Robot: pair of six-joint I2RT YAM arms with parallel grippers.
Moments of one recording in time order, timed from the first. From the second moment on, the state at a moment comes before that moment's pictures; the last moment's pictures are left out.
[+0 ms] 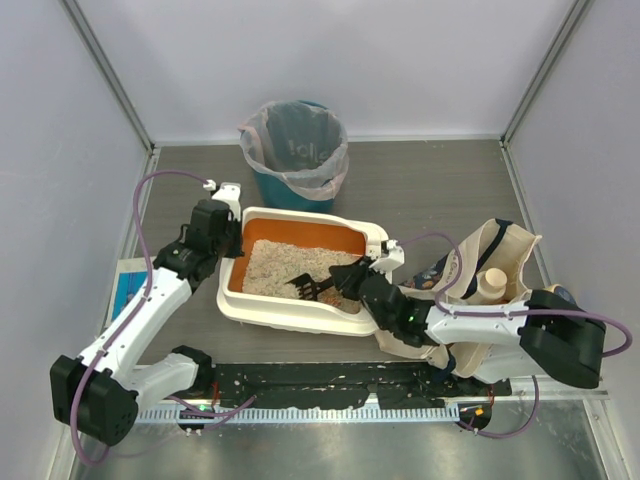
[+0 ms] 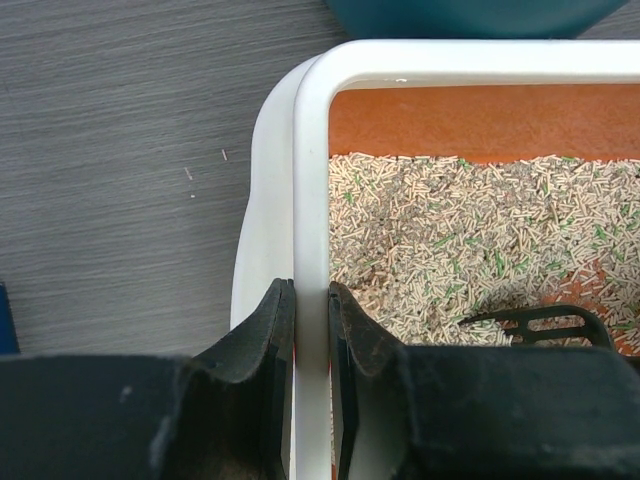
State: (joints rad) left arm -0.38 1.06 0.87 -0.49 -0.16 -0.16; right arm 1.09 1.27 0.44 0.48 0.62 1.03
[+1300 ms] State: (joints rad) left arm -0.42 1.08 0.88 -0.48 -0.24 -0.16; right arm 1.08 1.62 0.45 1.02 0.51 1.07
